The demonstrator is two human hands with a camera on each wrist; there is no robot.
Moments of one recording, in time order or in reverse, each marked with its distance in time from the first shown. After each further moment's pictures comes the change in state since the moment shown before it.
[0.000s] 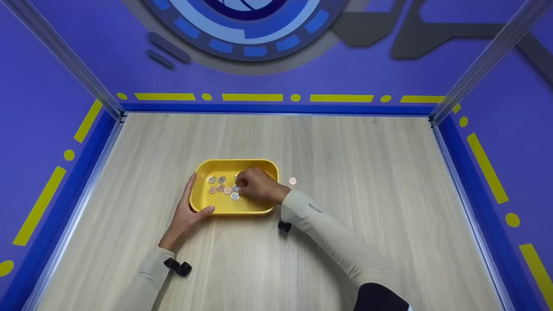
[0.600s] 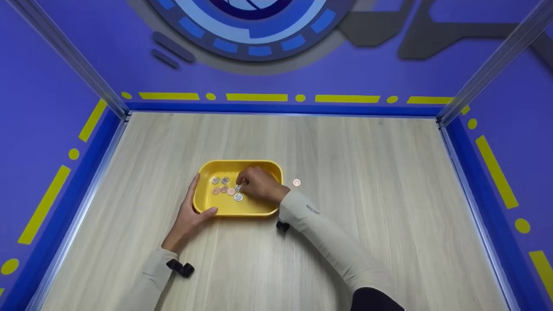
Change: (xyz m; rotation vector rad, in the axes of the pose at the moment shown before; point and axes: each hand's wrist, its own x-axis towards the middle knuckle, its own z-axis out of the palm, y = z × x) left_hand 0.001 -0.002 0.000 0.012 -0.006 -0.012; right_hand 0.015 0.007 0.009 -0.028 0.020 0.016
